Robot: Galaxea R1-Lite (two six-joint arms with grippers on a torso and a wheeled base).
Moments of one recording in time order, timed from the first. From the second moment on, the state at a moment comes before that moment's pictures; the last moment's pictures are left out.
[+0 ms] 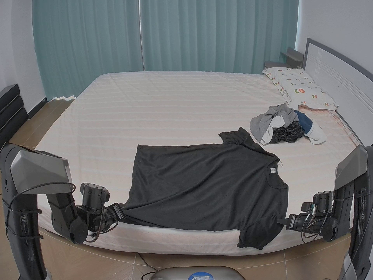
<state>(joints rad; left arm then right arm) -0.23 2.29 -0.45 -1.07 0.13 -0.68 -0.04 2.48 -0.25 -1.45 0.37 0.29</state>
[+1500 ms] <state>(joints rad) -0.22 2.33 -0.41 -1.01 0.16 -0.57 -0.11 2.50 -0.15 -1.54 0.36 0.10</state>
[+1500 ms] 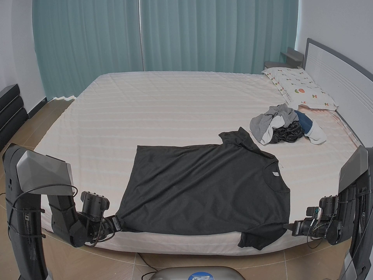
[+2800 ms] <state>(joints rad) -0.16 2.21 -0.49 -1.08 0.03 -0.81 -0.16 2.41 -0.32 -1.55 0.49 0.69</state>
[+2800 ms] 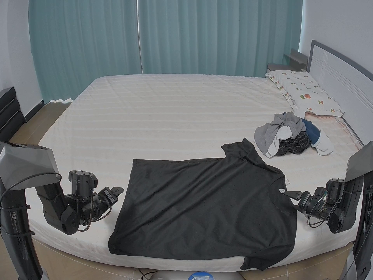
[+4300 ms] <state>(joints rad) -0.19 2.61 -1.44 -0.75 0.07 -0.88 -0.14 2.43 -0.31 -1.55 0.47 0.68</state>
